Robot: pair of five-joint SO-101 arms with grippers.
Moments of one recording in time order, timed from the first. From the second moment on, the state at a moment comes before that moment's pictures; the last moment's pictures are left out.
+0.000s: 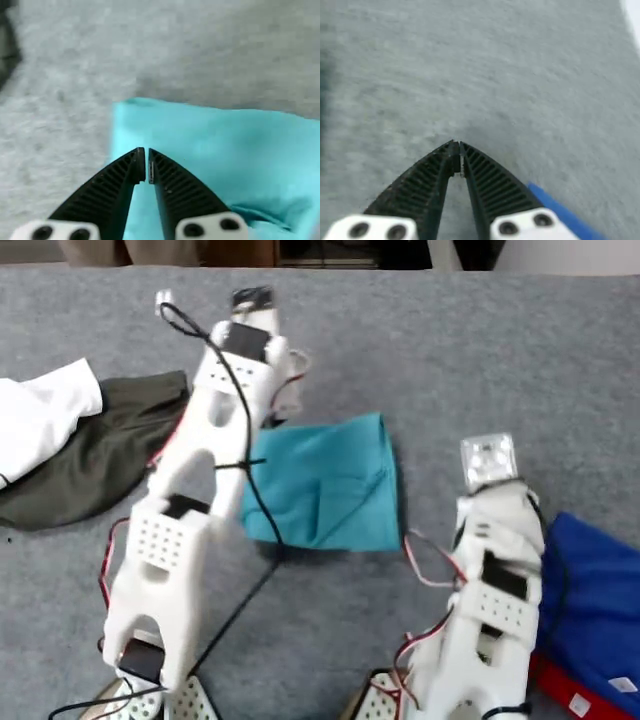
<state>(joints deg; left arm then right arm) 13.5 42.9 -51.6 96.4 16.2 20.0 -52.7 78.8 19.5 24.3</state>
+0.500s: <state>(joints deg) -9.3 42.8 -43.6 98.1 1.5 -10.0 -25.1 35.9 55.3 26.7</state>
